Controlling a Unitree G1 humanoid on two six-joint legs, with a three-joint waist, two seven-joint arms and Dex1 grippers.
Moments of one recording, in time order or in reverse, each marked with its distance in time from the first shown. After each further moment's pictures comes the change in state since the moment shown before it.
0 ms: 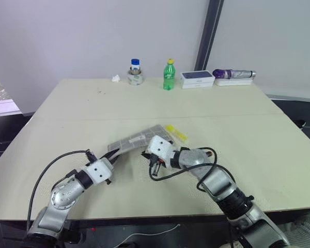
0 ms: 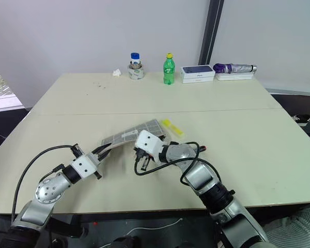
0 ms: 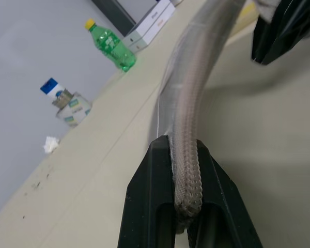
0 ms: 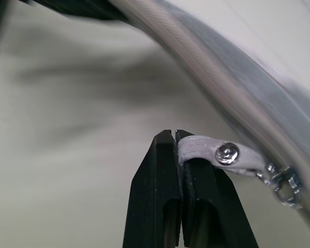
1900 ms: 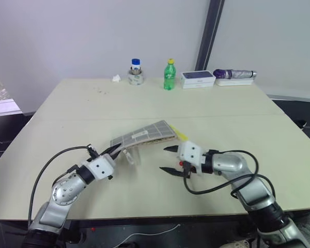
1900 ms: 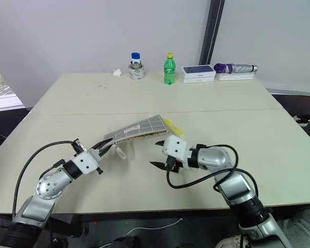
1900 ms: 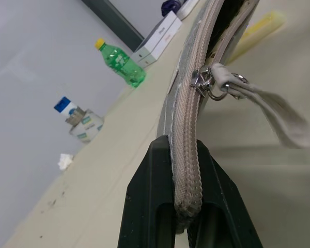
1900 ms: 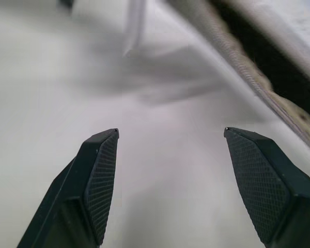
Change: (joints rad) left arm -0.023 0.006 0.015 -0.034 0.023 0.013 0.011; right arm 0.244 -0.206 -0.299 -0.223 0.146 -0.114 0.224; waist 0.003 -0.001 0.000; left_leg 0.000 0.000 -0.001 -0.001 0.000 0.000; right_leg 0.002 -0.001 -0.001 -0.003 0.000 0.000
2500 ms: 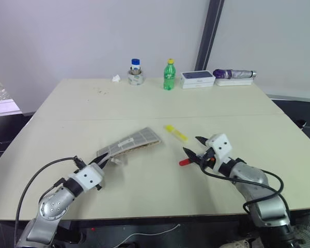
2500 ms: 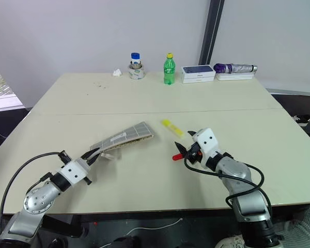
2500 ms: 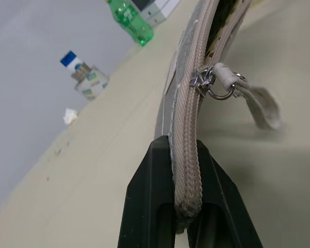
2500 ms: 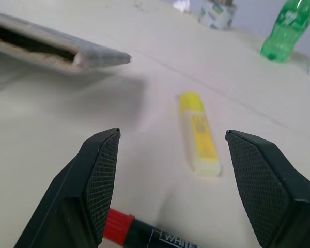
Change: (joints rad) left arm 0.145 0.017 0.075 -0.007 -0.016 0.022 0.044; right arm 0.127 0.089 -0.181 0.051 0.017 0.023 -0.357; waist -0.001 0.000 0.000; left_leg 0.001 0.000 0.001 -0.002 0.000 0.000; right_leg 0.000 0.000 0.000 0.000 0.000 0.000
